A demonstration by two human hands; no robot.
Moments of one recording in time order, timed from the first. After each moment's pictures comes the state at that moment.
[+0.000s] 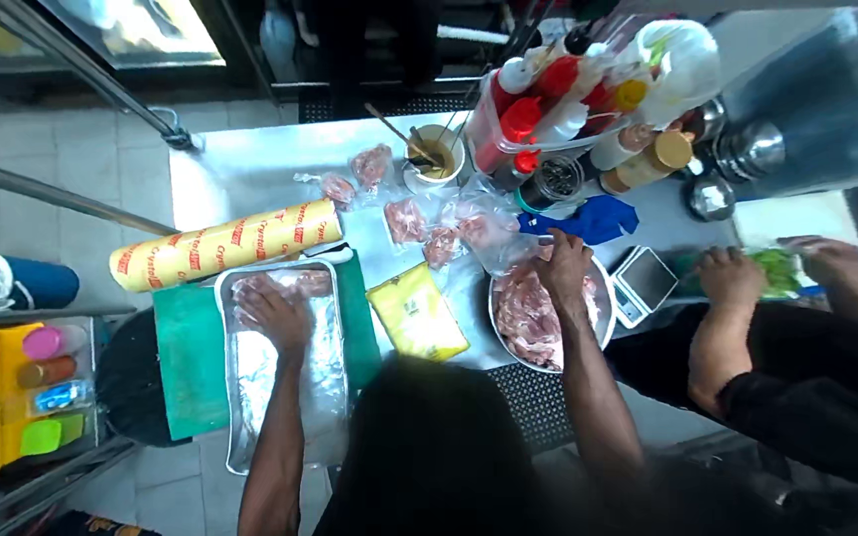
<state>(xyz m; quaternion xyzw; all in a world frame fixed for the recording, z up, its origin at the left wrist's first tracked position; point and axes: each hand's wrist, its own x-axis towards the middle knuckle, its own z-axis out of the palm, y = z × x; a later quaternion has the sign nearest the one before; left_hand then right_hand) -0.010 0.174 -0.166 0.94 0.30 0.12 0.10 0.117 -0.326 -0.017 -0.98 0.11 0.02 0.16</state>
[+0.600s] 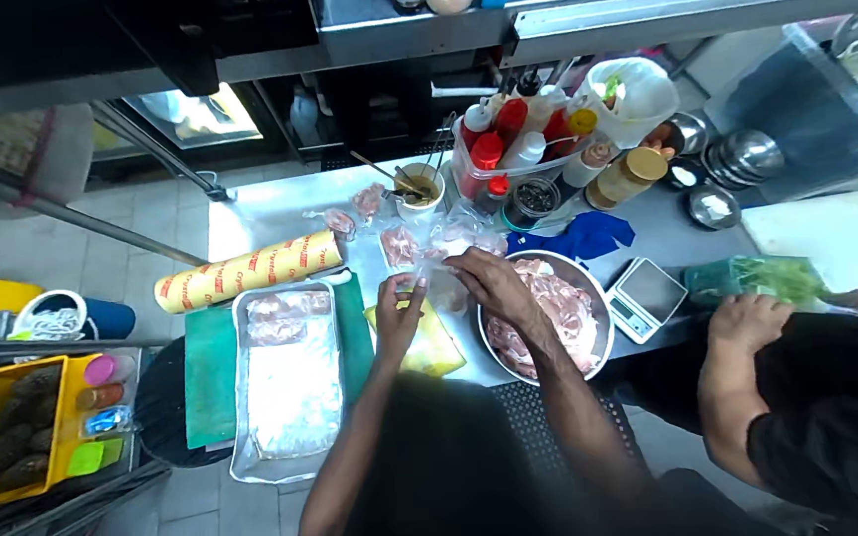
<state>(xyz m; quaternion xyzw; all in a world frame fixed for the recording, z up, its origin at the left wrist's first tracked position) 0.017 -0.052 0.015 0.72 0.13 0.03 0.68 0.093 -0.254 0.063 -0.87 -0.36 -0.05 0.33</state>
